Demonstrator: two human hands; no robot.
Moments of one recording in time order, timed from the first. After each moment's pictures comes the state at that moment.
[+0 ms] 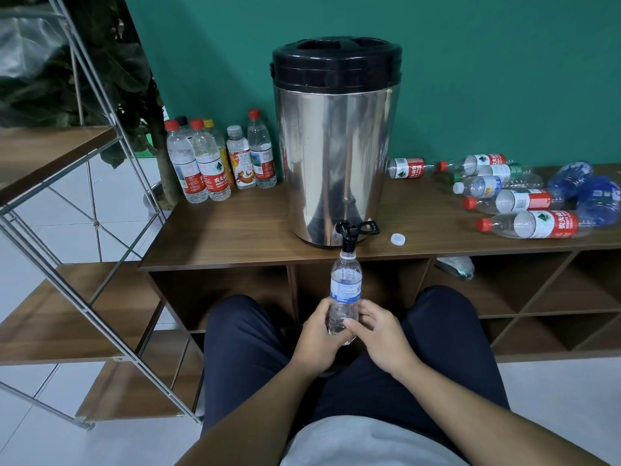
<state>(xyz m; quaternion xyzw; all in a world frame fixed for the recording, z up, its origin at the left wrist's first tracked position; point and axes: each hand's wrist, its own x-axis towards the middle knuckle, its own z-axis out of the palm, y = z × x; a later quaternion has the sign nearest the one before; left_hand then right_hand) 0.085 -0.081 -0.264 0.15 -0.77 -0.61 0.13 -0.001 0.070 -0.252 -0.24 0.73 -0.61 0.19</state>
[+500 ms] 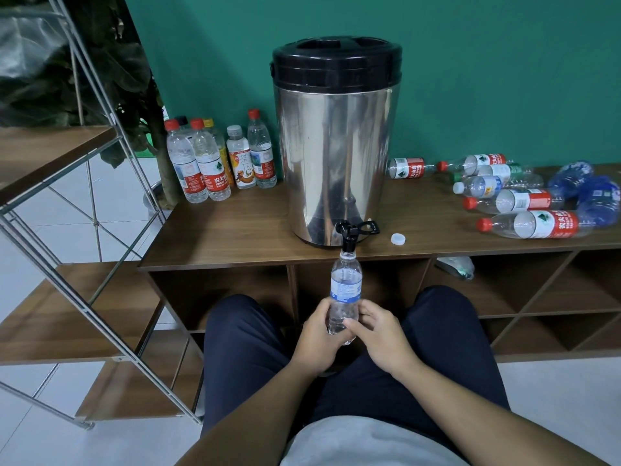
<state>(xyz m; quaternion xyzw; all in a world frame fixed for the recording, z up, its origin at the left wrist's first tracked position) 0.085 -0.080 -0.263 0.15 -0.76 -0.61 0.13 -0.001 0.070 -0.252 -0.24 0.73 -0.61 0.19</state>
